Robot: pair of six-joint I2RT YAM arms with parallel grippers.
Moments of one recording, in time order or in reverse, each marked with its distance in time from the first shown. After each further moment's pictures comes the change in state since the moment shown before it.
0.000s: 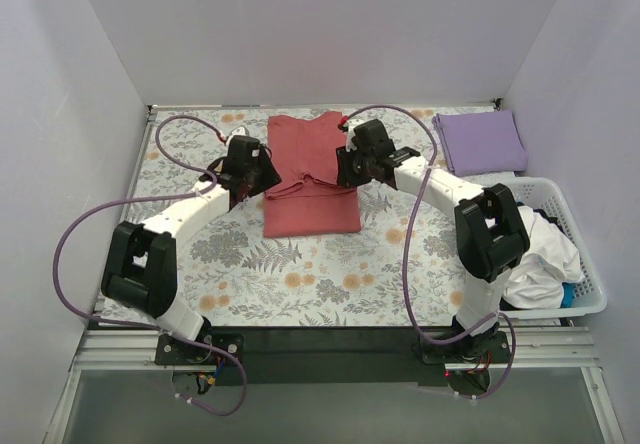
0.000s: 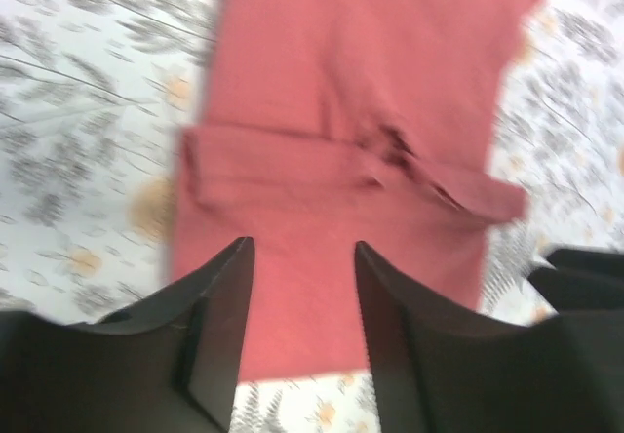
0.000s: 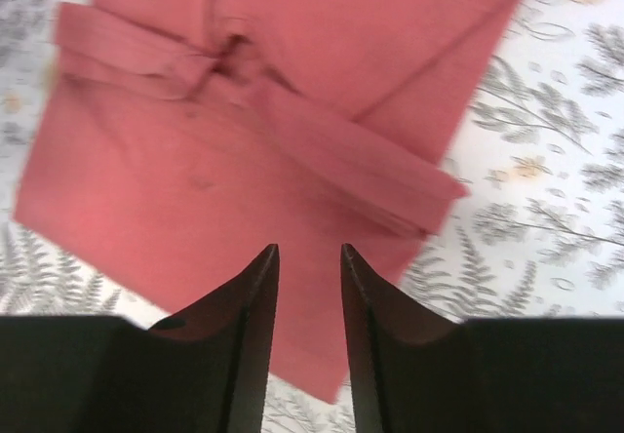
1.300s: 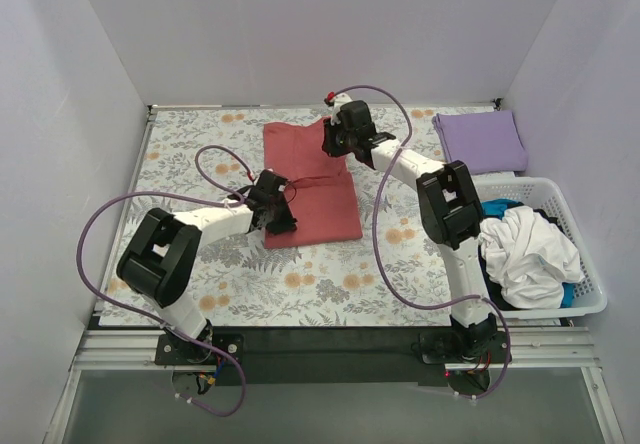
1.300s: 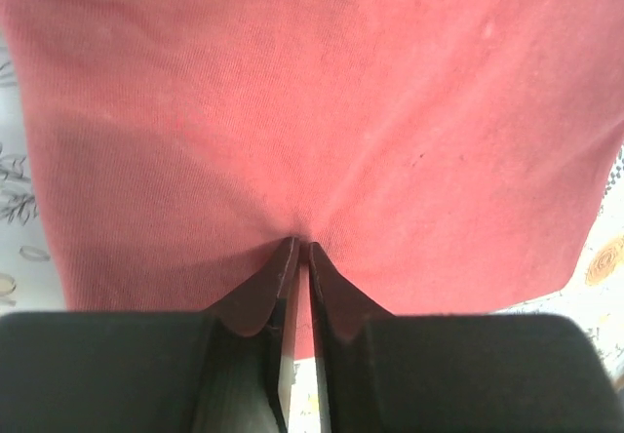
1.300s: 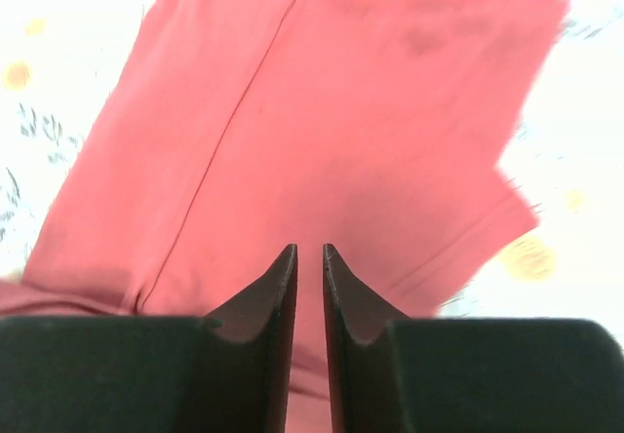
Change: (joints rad) left arm -0.202 0.054 -0.190 0.037 0.072 -0.132; right arm 0.007 0.359 0.335 0.264 0.003 -0.018
